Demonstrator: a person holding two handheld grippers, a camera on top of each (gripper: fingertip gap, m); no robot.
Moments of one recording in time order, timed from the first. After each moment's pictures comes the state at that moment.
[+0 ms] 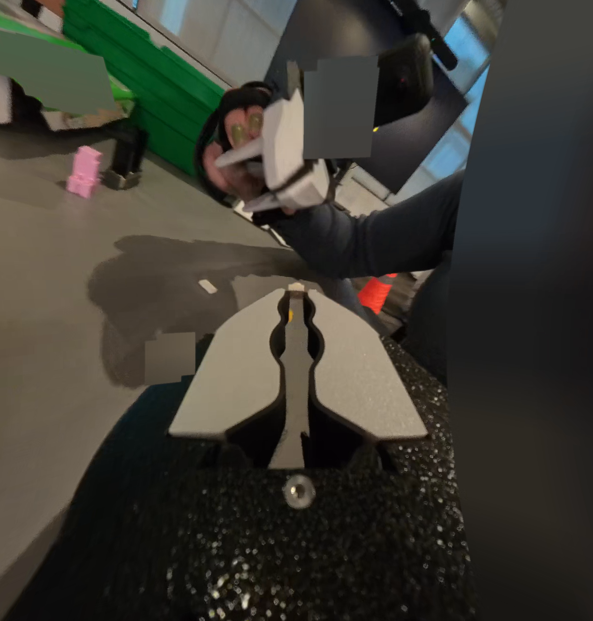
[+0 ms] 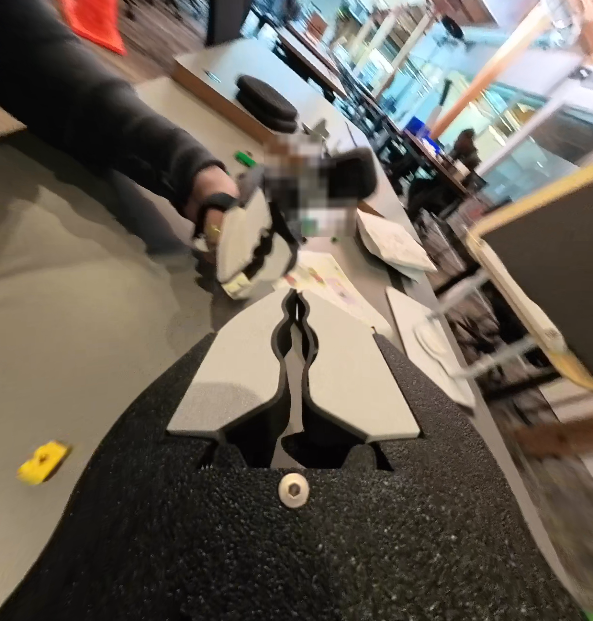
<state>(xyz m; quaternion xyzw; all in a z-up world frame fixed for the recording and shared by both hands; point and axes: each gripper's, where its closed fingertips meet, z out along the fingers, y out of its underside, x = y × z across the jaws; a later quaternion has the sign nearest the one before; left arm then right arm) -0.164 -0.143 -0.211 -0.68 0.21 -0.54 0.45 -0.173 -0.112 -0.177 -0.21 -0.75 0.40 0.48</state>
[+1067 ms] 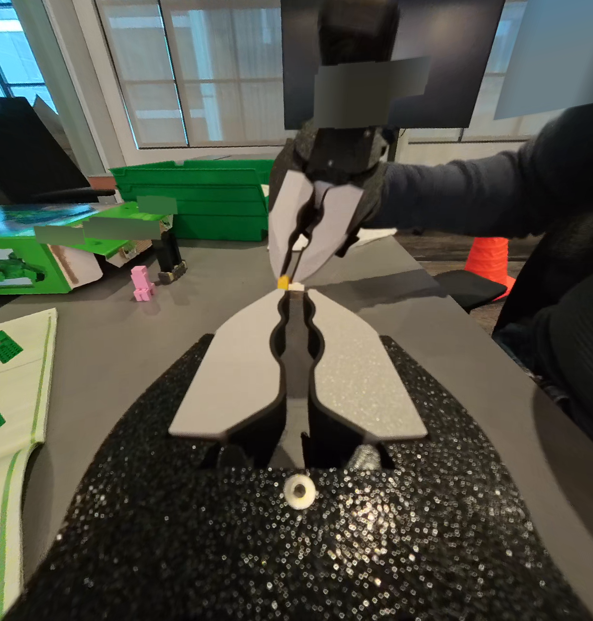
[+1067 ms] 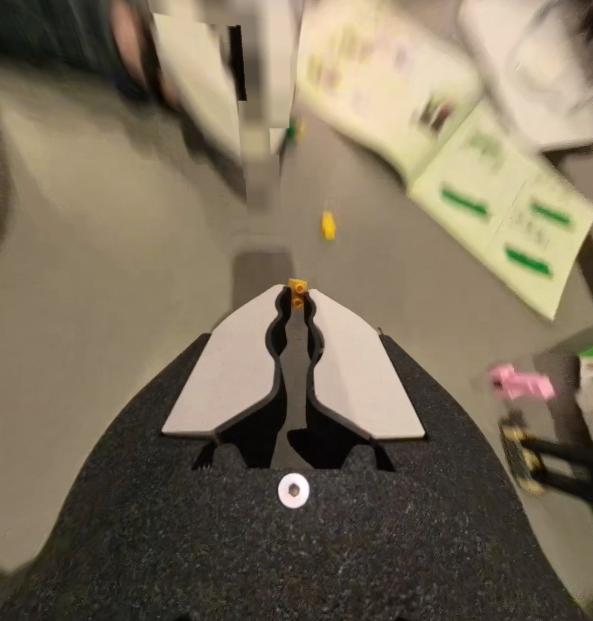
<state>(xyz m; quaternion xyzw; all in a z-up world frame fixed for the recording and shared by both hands) -0.145 -0.163 -0.203 -0.61 0.35 -0.34 0.62 -0.106 -0.126 -0.236 -0.51 -0.76 0.24 0.32</state>
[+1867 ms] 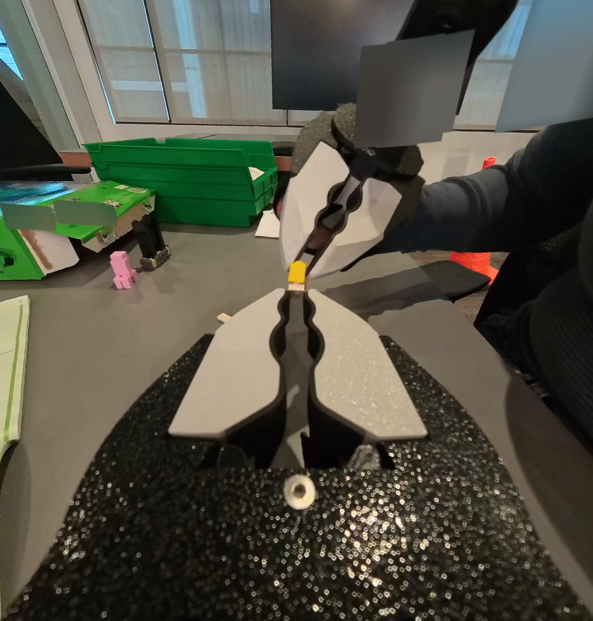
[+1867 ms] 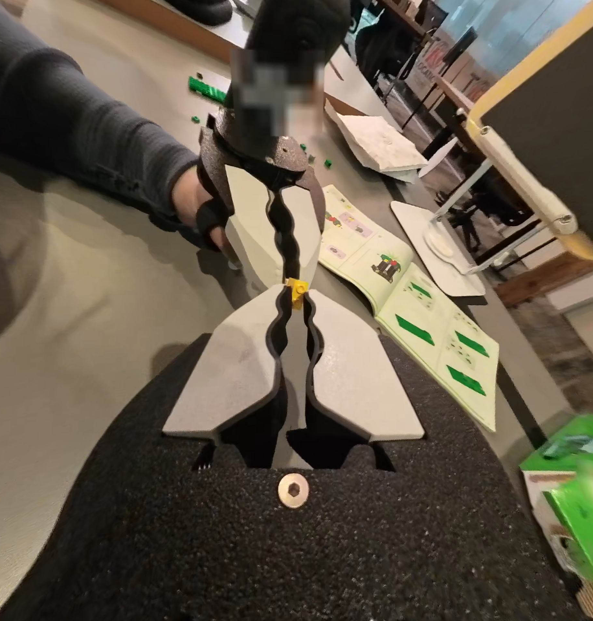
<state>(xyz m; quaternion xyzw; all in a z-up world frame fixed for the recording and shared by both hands) -0.140 -0.167 -0.210 -0.63 0.36 -0.35 0.59 -0.148 -0.167 -0.201 -0.39 -0.73 0.30 0.48</state>
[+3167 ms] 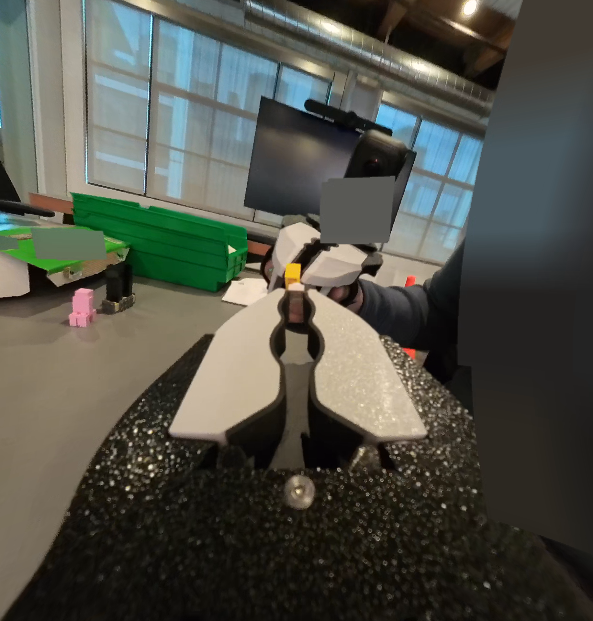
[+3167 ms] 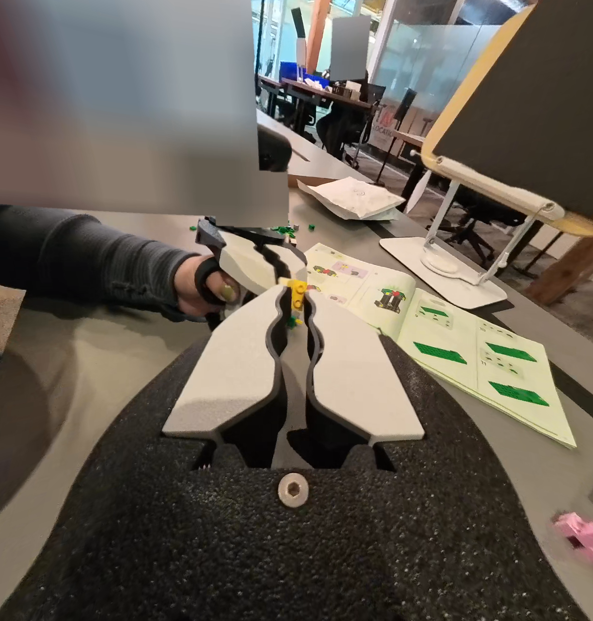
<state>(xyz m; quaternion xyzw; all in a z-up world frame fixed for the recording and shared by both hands) -0.154 -0.175 -0.175 -0.55 0.26 -0.50 0.62 -0.161 -0.170 -0.169 -0.44 -0.61 0.43 0.49</state>
